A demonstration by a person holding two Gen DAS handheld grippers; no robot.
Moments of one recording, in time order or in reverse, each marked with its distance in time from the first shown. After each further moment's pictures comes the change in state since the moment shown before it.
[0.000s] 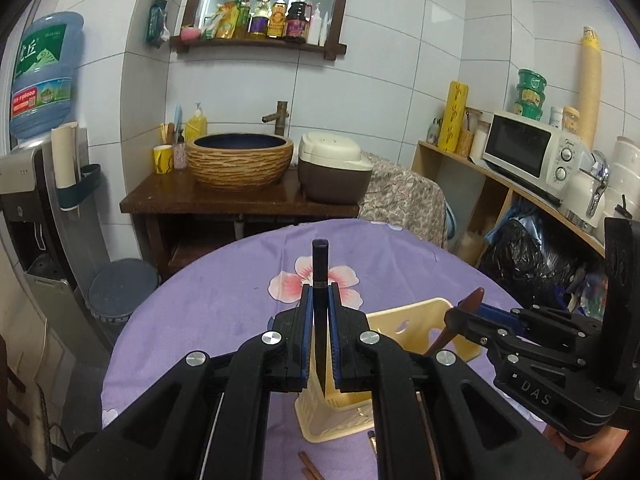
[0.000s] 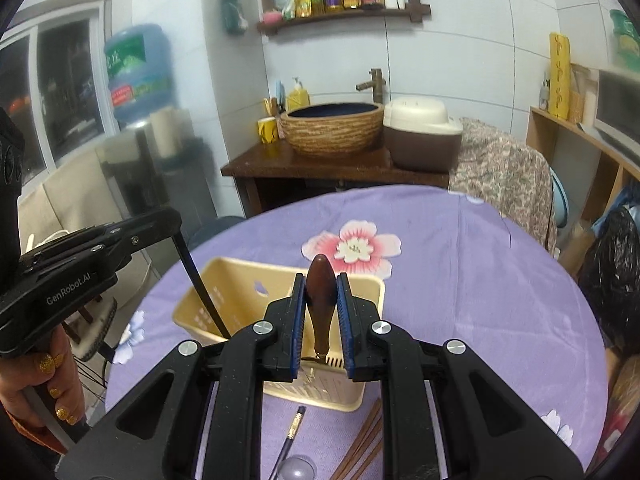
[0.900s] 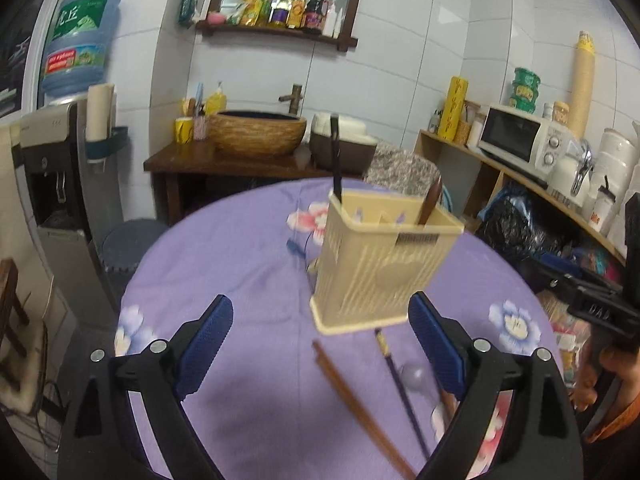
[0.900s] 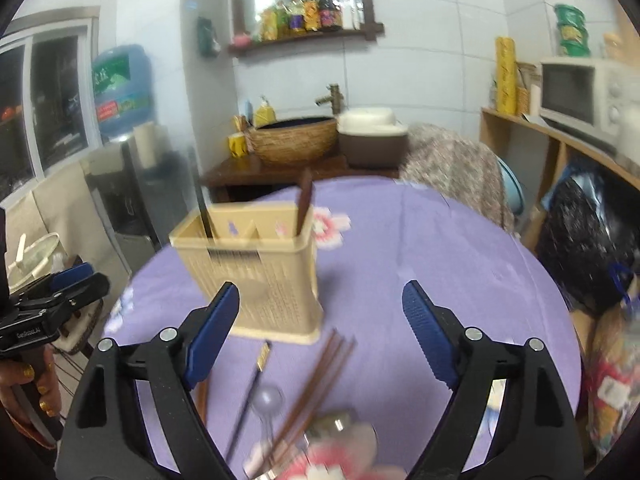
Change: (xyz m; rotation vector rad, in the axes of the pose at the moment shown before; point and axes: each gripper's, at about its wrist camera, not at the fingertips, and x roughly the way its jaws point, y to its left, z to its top) left arm -0.075 0.015 -0.104 -0.049 0.057 0.000; right arm -0.098 -0.024 -0.093 0.065 -0.055 -0.131
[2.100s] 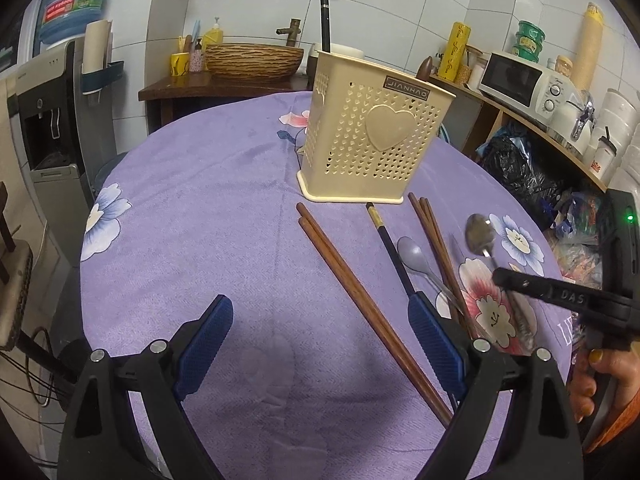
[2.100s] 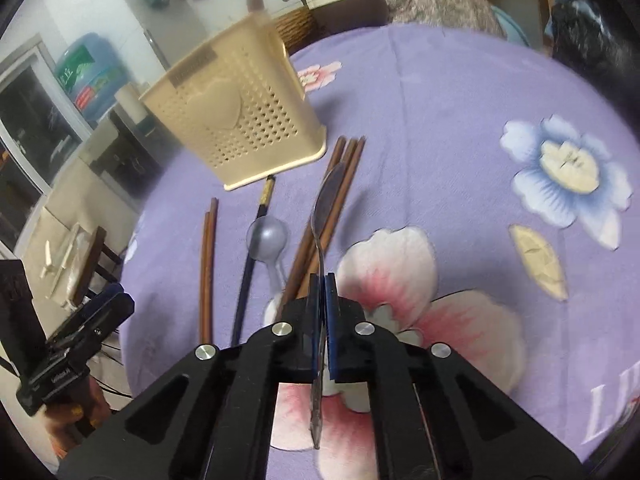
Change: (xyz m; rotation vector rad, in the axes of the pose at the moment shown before) left arm 0.010 -0.013 -0.088 -0.029 0.182 -0.019; right arm 0.030 -0.017 -0.105 0.239 0.314 0.113
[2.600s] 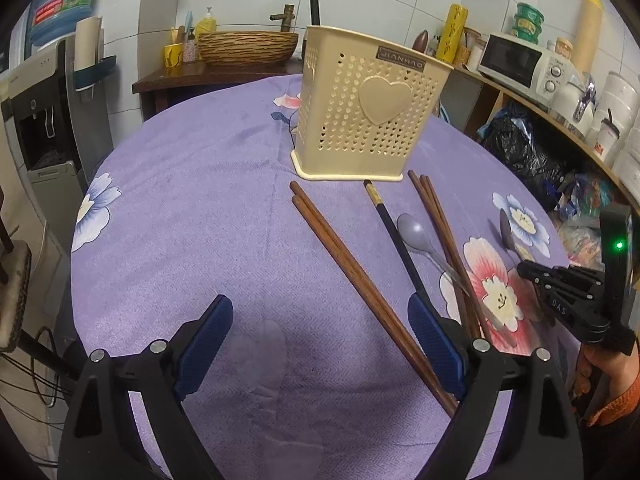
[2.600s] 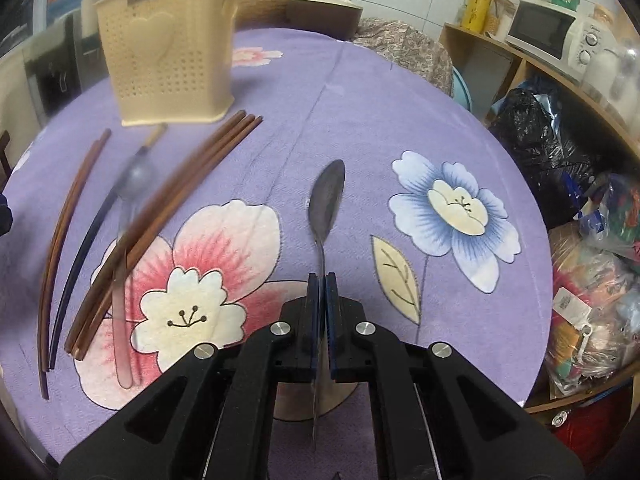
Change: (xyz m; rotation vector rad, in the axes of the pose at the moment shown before) left arm 0.012 -0.008 -0.005 0.036 0.059 0.018; right arm 0.014 -0.019 -0.016 -0.281 -0.005 -0.416
